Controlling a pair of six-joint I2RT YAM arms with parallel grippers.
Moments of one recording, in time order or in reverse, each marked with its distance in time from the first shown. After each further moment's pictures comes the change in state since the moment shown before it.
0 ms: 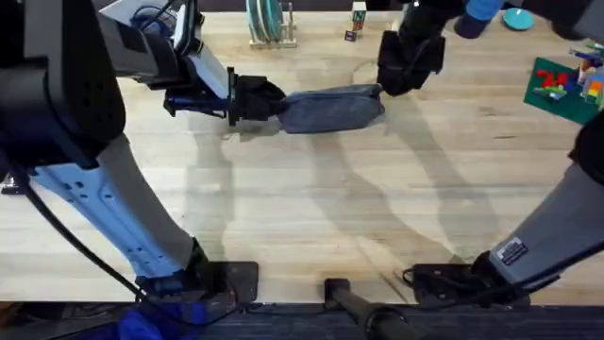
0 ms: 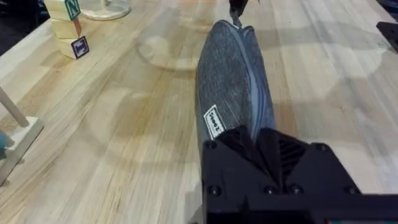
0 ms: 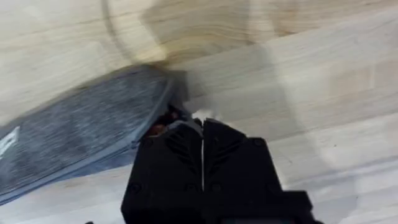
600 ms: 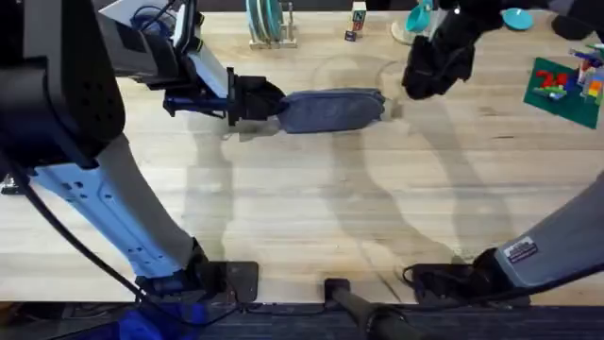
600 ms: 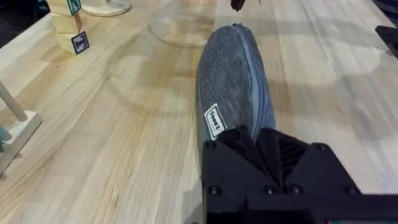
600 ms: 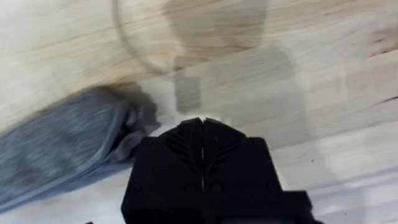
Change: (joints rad) left arm 0.003 0.000 0.000 0.000 -0.001 -0.025; right arm -0.151 -0.077 -0.162 0.123 -0.056 -0.097
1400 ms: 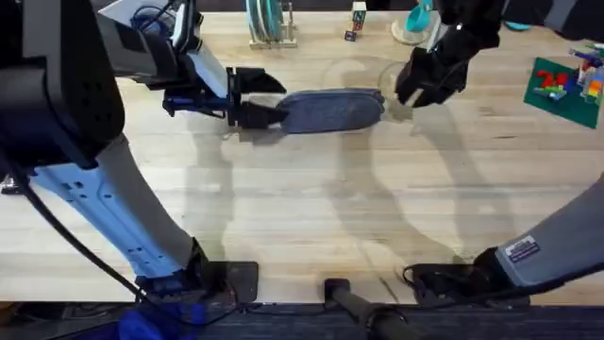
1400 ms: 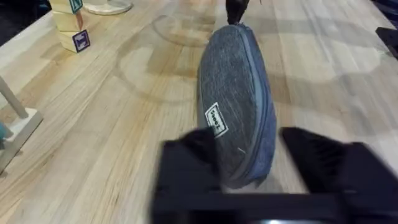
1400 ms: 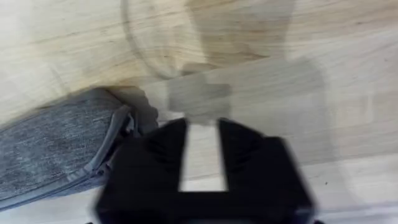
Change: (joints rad) left arm 0.002 0.000 0.000 0.002 -0.001 -0.009; right arm -0.041 0.000 -0.104 0.124 -0.089 -0.070
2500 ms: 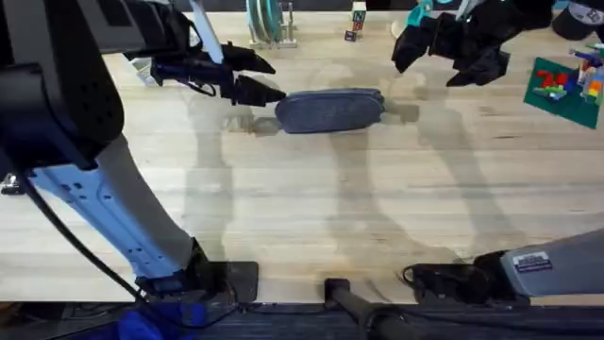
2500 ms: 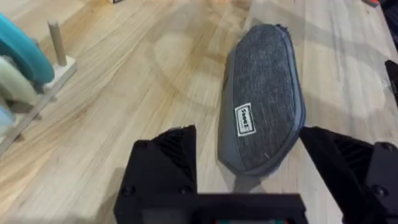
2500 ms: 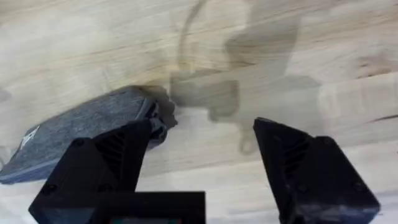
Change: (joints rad) left arm 0.001 -0.007 0.204 -0.093 -0.168 -0.395; right arm 0.000 -0.210 -0.005 0.003 0.033 -0.004
